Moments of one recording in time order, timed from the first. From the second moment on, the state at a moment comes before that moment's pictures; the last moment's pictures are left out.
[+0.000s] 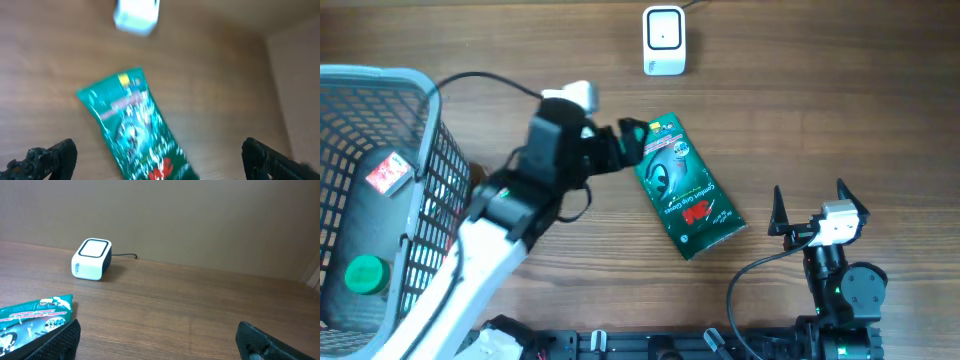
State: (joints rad) left arm -0.46 1.20 1.04 -0.49 0.12 -0.67; right arm -0.01 0.02 0.03 -0.04 -0.08 -0.12
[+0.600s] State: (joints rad) left arm 0.16 0.78 1.22 -0.78 -0.63 -0.83; right arm -0.01 0.02 0.03 -0.04 -0.08 -0.12
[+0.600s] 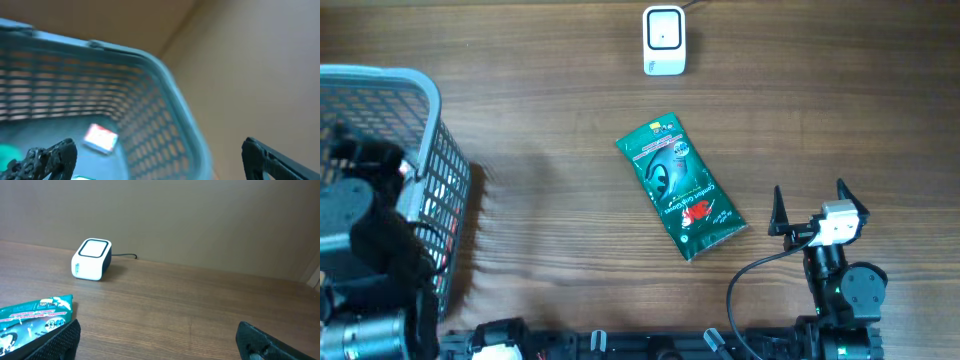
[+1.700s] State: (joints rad) left arm 0.90 1.55 1.23 -1.24 -0.25 -1.11; right arm -0.01 0.02 0.03 -0.04 -0.08 -0.12
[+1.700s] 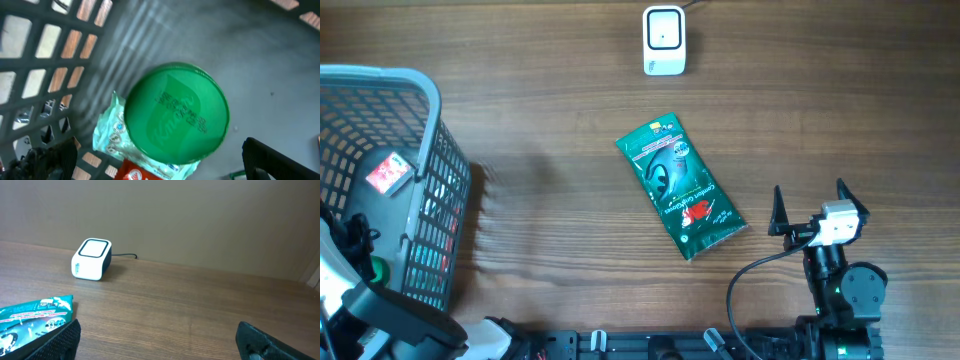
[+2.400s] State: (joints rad) left arm 0.90 1.55 1.00 -0.93 -0.29 -1.13; right arm -0.01 0.02 0.03 -0.04 -0.08 -0.12
